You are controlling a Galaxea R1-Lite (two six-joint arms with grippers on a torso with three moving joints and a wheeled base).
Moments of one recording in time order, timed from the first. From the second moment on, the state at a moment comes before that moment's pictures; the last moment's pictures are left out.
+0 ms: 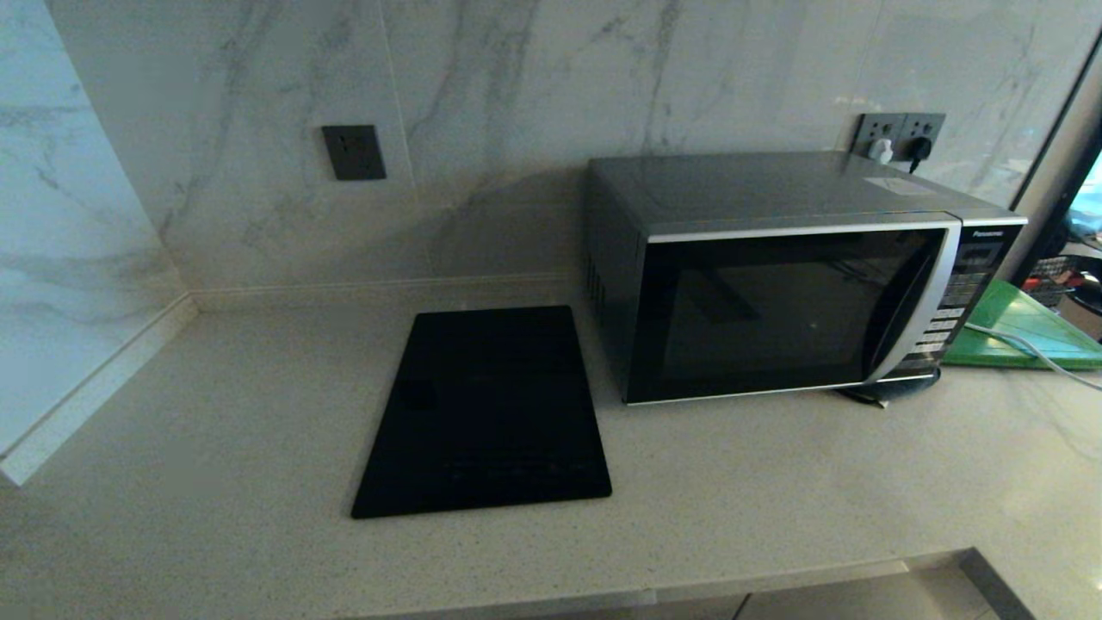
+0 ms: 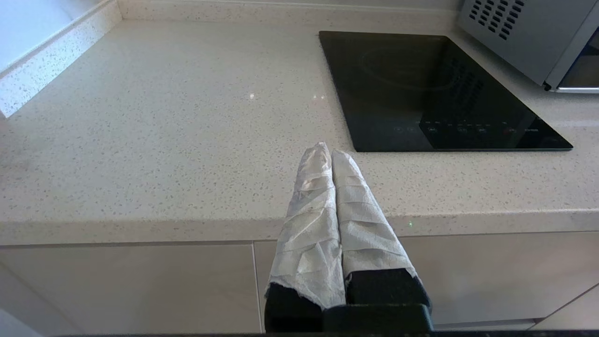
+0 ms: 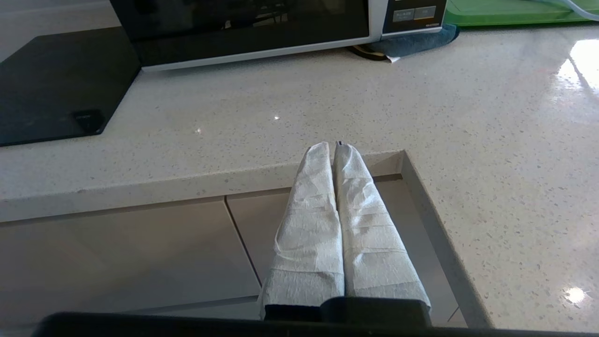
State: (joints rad) left arm 0.00 0.00 0.00 -0.01 0.02 -0.07; right arm 0.00 0.00 0.00 0.00 -0.03 0.13
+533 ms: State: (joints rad) left arm 0.00 0.00 0.00 -0.01 0.02 -0.07; right arm 0.00 0.00 0.00 0.00 -0.03 0.13
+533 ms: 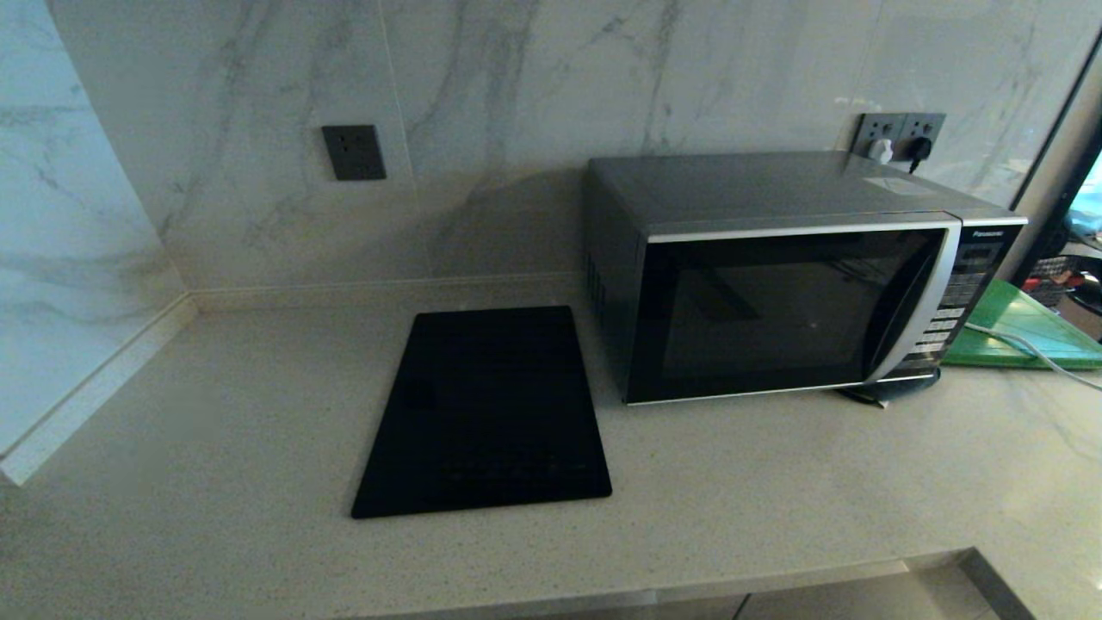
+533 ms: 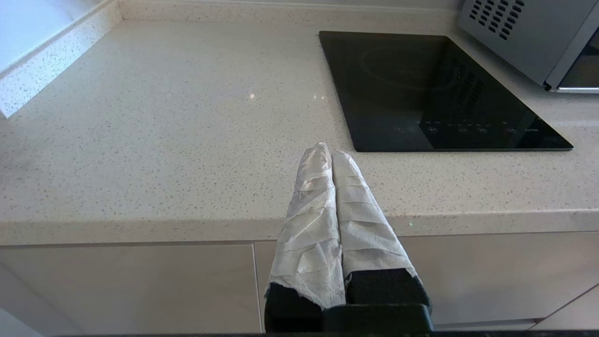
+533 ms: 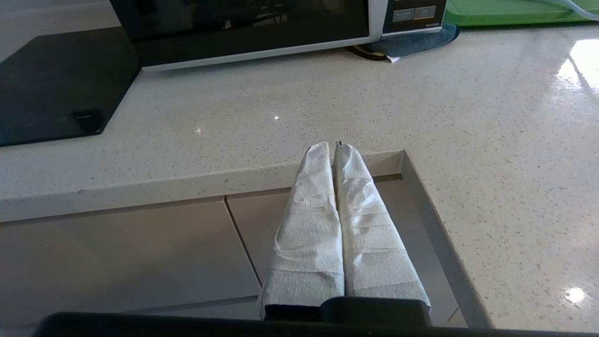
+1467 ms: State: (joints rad) left arm 0.00 0.00 0.00 0.00 0.02 -0.07; right arm 0.00 0.00 0.00 0.00 -0.03 0.13
